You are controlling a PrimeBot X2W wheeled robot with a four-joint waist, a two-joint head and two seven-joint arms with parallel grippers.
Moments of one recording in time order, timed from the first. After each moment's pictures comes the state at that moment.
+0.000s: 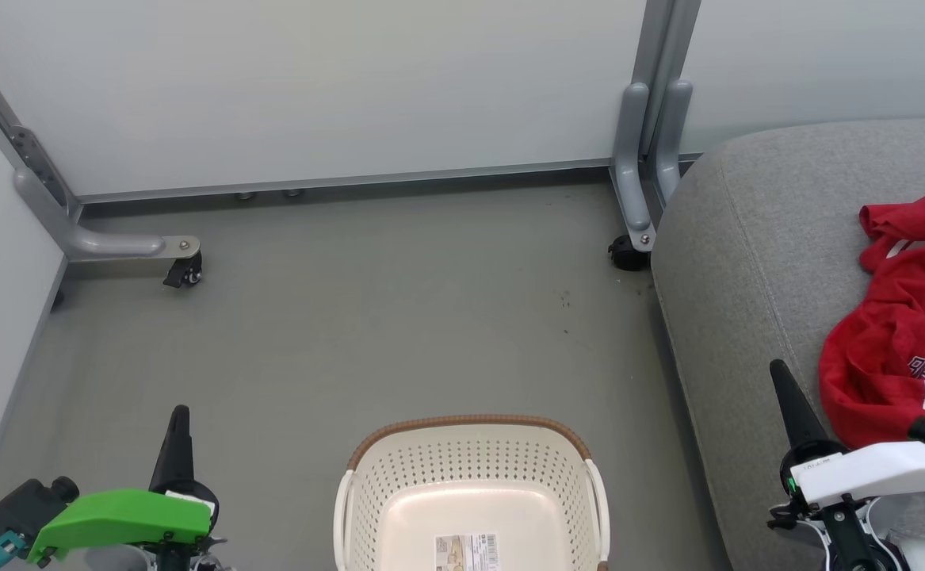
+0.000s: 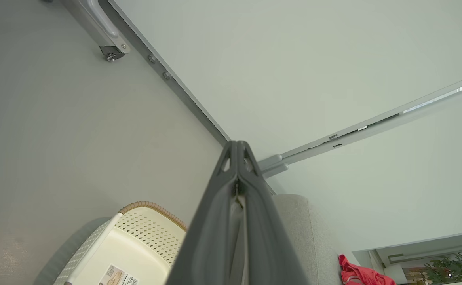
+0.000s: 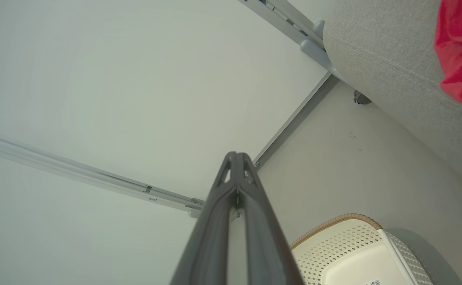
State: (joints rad) left arm -0.03 0.10 0.00 0.23 -1.12 -0.04 -0.03; right arm 0.01 -0.08 -0.05 0.09 1.10 0.13 0.05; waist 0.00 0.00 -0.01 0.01
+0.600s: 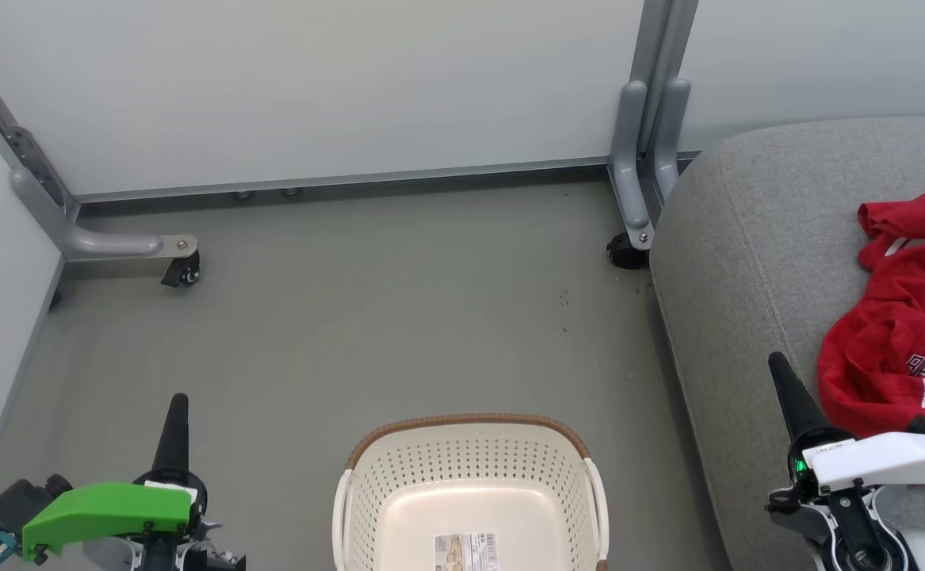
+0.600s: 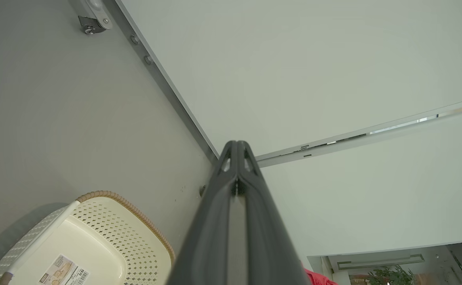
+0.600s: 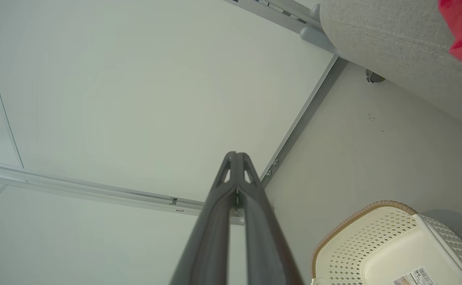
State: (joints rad) left arm -0.05 0.08 0.03 0.24 -1.28 -0.07 0.02; right arm -0.02 -0.08 -0.06 0.14 1.28 0.13 0.06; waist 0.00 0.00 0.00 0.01
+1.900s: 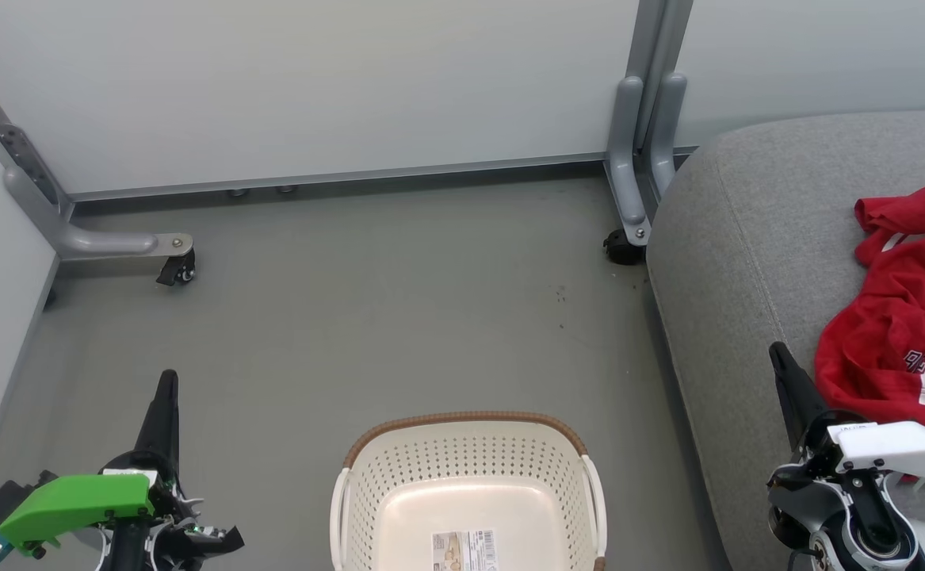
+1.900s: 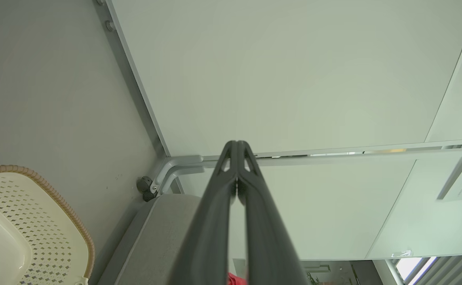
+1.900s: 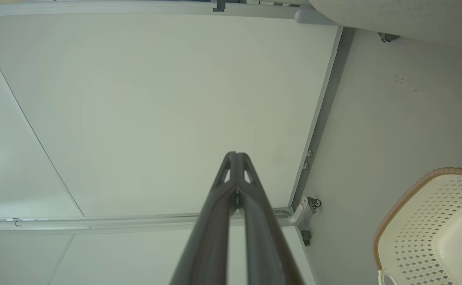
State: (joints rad) left arm -0.09 0.05 0.10 0.24 -1.56 -0.12 0.10; right arm -0.09 -0.08 -0.08 0.23 1.58 0.13 0.08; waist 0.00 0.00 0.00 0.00
